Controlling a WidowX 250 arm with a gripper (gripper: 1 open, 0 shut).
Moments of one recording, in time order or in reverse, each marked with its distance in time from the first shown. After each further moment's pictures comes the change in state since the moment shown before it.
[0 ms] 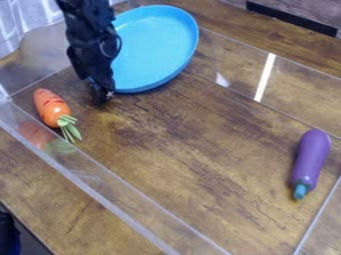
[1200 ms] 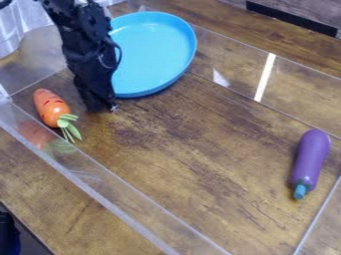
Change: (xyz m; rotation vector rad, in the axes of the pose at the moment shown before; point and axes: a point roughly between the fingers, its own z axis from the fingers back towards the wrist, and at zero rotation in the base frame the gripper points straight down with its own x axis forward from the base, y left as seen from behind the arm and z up) arm -0.023 -0.024 0.012 -0.077 0.024 0.076
